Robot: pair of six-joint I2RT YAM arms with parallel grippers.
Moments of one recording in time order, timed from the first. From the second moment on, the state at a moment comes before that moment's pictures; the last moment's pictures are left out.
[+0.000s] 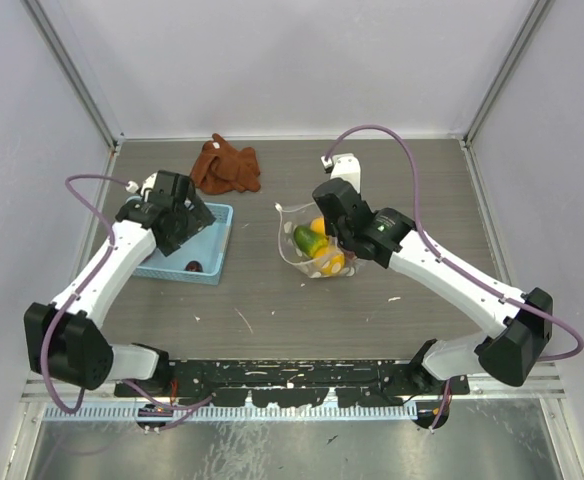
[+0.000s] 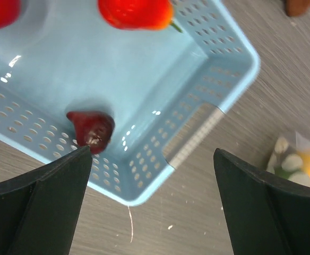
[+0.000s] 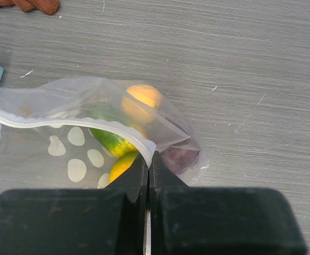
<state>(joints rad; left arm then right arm) -0.30 1.31 1.17 -0.82 -0.24 -0.87 0.81 1.35 1.29 -0.65 0.60 0.40</state>
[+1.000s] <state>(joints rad) -0.10 1.74 1.11 -0.44 -0.38 -1.12 0.81 1.32 1.26 -0.59 0.60 0.38</state>
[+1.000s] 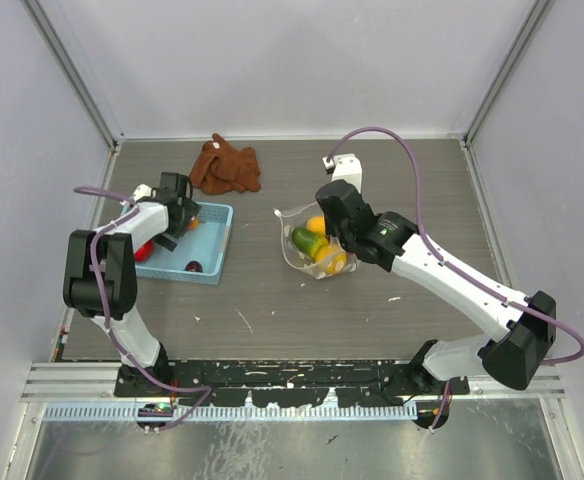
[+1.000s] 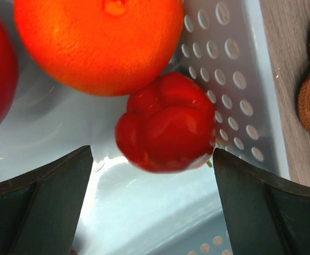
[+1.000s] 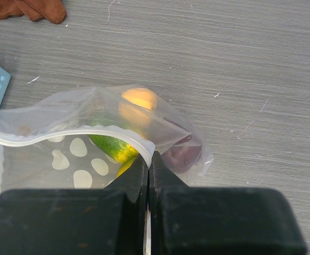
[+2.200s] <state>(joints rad) -0.06 1.66 1.08 -0.40 -0.26 -1.03 0.80 1.35 1.26 -0.57 0.57 0.38</state>
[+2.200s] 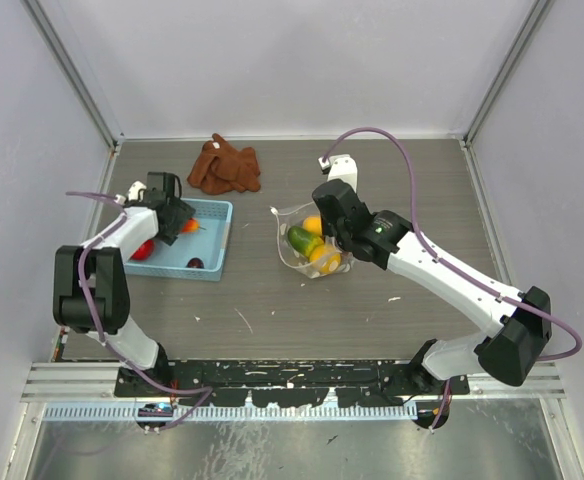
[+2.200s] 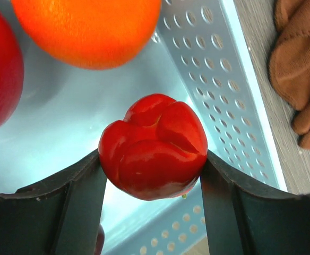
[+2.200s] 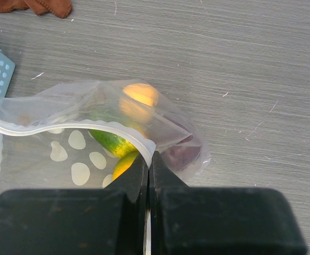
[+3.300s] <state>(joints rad) -0.63 0.95 0.89 -0.27 -0.22 -0.72 0.80 1.35 1.24 -0.54 0.51 0.41</state>
